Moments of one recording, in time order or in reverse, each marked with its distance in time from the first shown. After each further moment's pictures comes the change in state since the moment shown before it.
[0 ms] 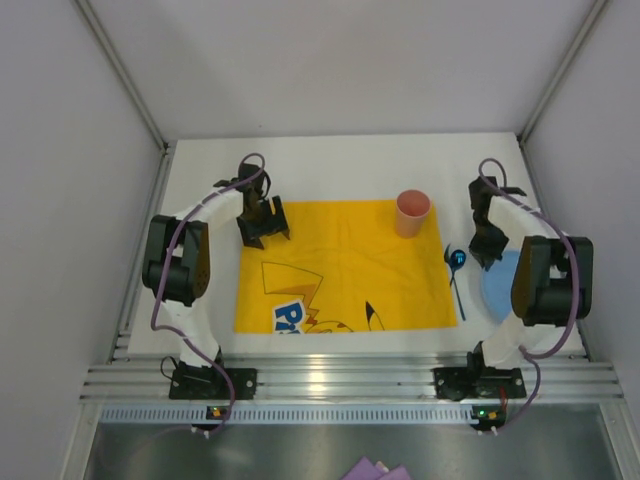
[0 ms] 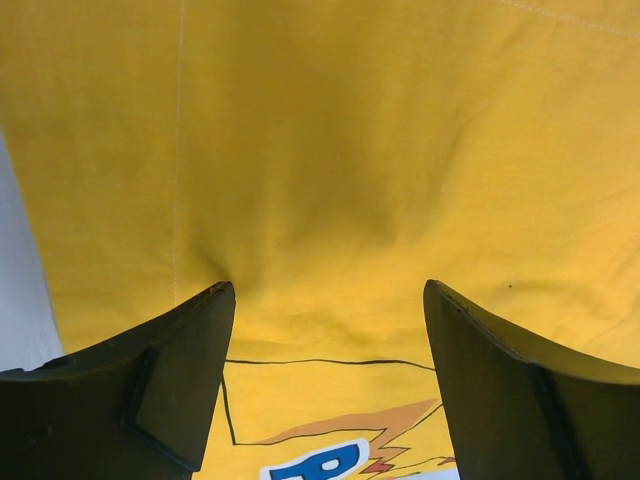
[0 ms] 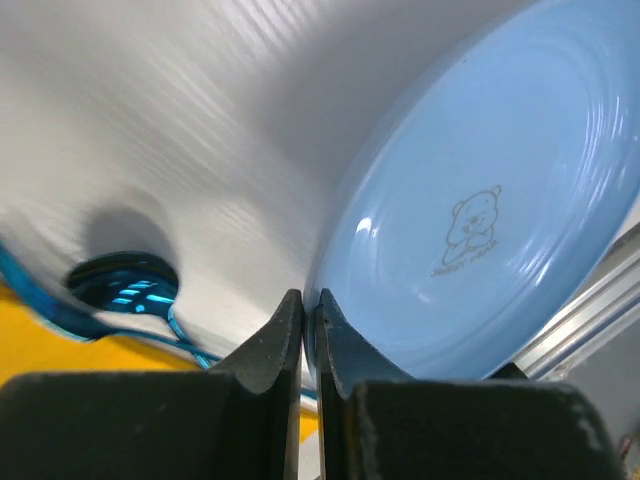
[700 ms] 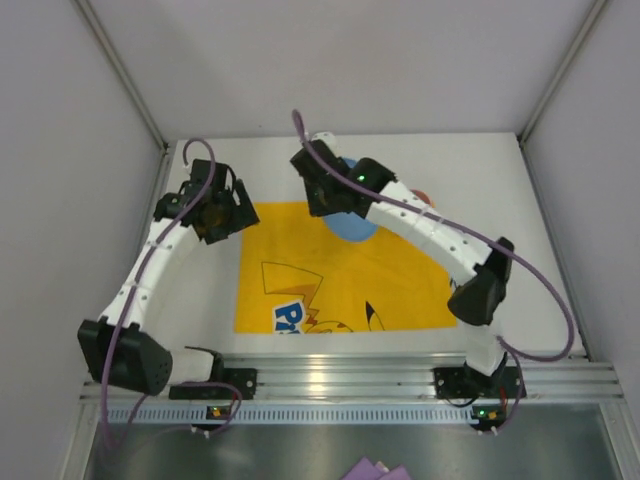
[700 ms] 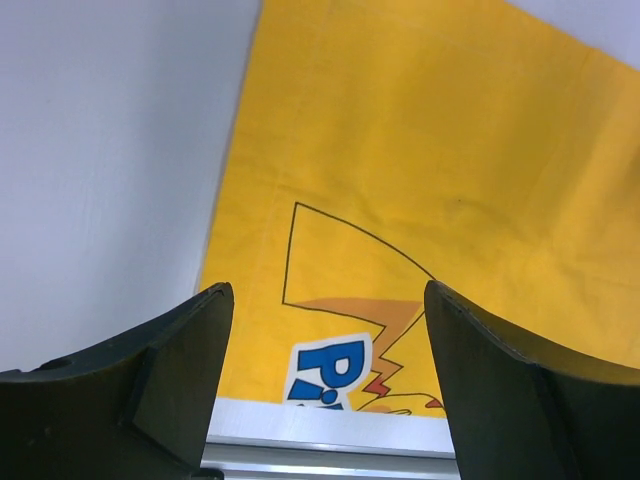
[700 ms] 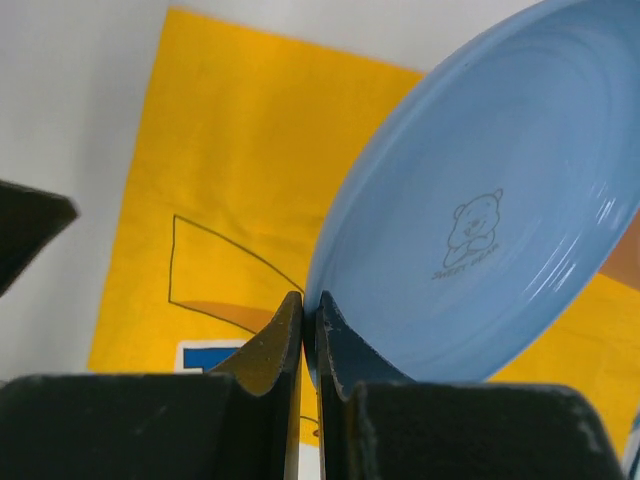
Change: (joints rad) left arm 0.002 -0.504 -0.028 -0.214 -0.199 -0.056; right arm 0.949 0.168 0.999 -0.080 0.010 -0.095
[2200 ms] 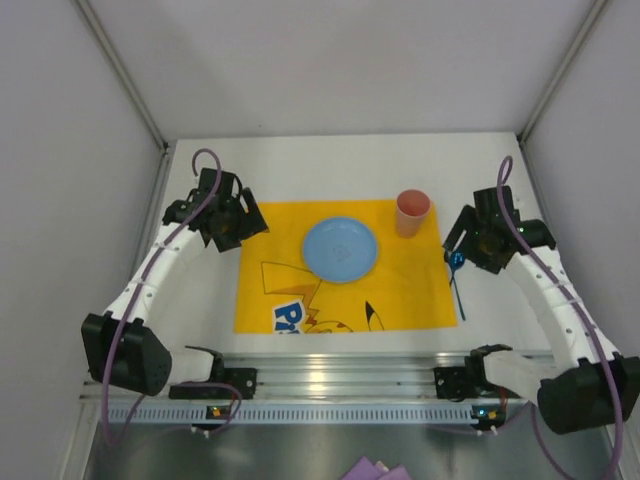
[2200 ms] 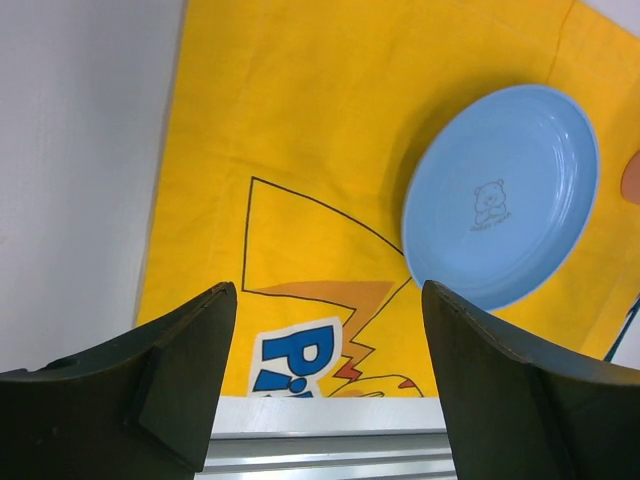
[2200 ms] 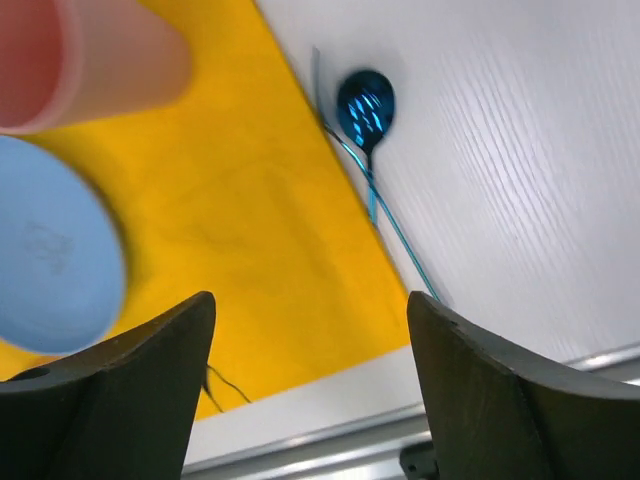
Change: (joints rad) left arm -0.014 -0.117 -0.132 0.043 0.055 -0.074; right arm -0.697 -0.798 -1.031 0.087 -0.227 0.135
